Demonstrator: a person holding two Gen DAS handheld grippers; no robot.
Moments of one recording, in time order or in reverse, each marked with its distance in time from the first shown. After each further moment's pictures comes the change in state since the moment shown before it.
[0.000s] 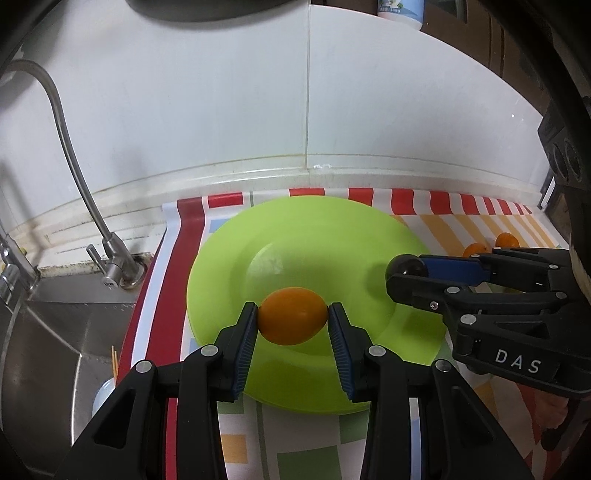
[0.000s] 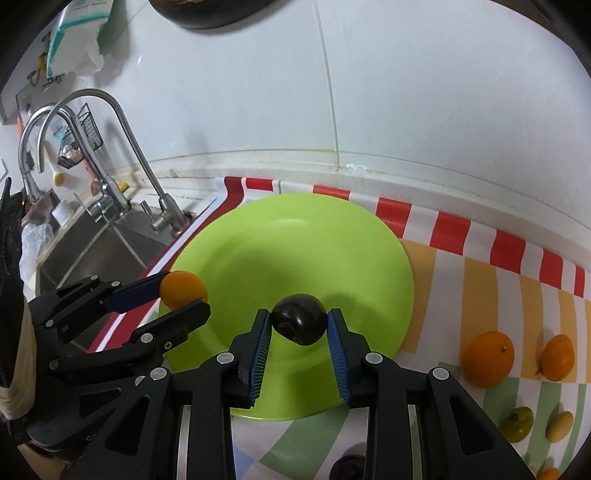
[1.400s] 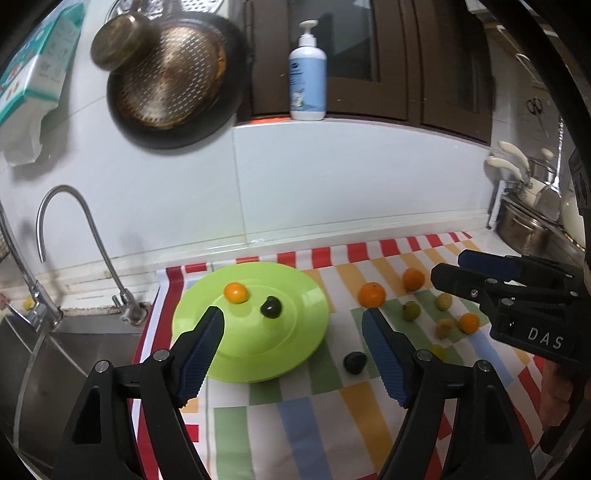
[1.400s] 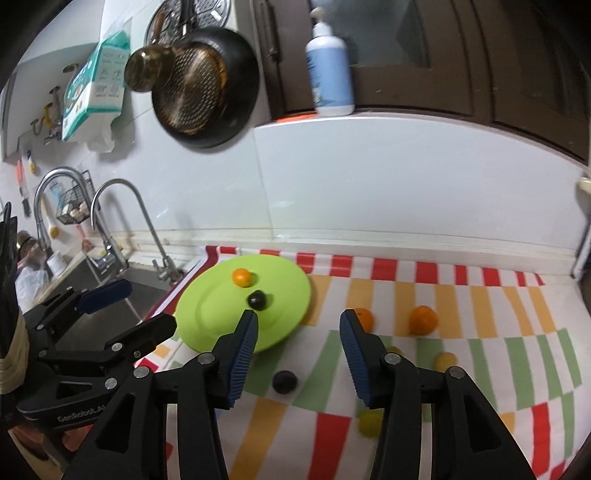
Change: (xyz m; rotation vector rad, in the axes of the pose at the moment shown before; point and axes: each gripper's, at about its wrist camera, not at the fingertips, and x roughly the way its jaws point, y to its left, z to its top) left arm -0.135 -0.084 -0.001 0.083 -0.213 -0.034; right arm -0.182 -0.025 -0.056 0.095 -0.287 -0.167
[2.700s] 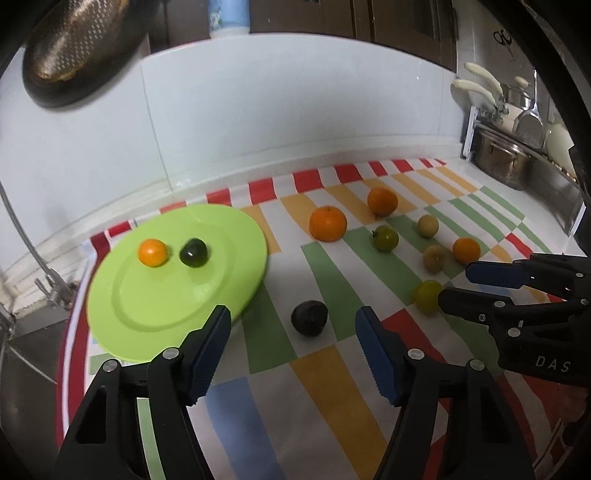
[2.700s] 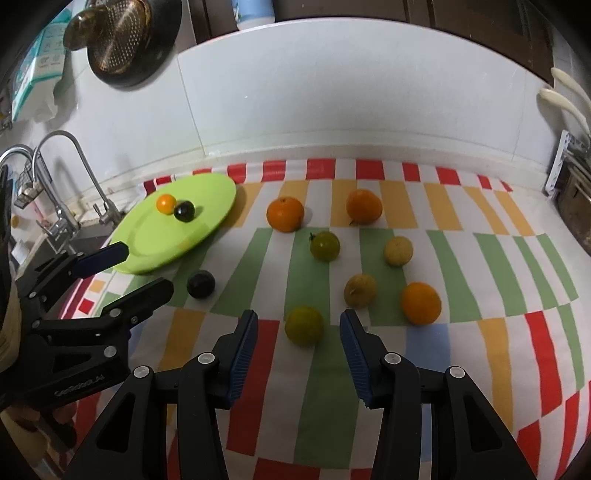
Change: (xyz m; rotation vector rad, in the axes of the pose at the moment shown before) left arm 0.083 -0.046 -0.052 0.128 0.172 -0.129; right arm 0.032 -0.050 -0.083 0.101 0.228 -0.117
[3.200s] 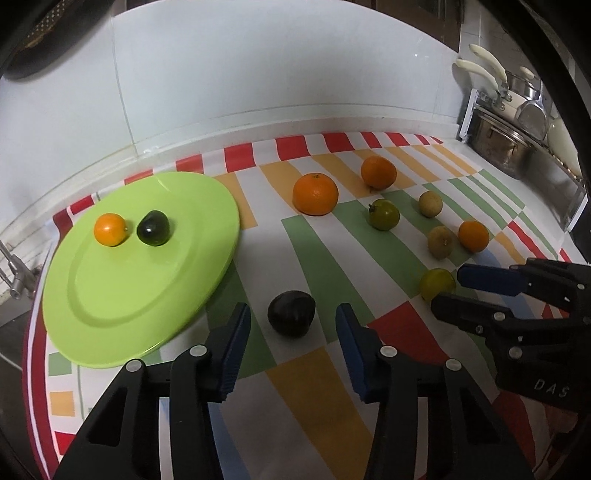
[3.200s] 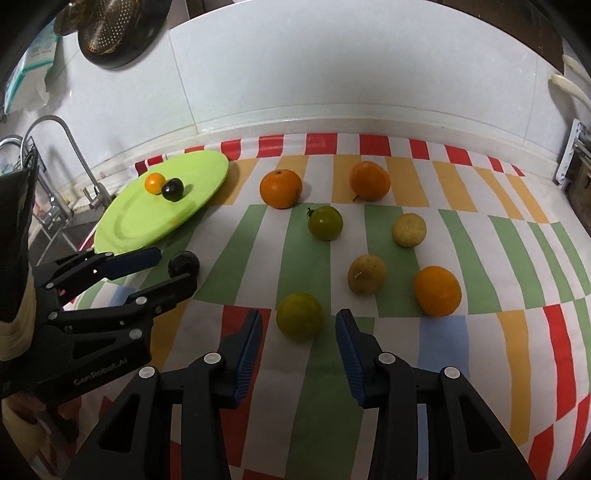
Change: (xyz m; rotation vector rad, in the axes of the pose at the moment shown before) left arm 0.039 -0.001 0.003 -0.021 0.102 -0.076; right arm 0.026 -0.004 -0.005 0.001 0.049 0.005
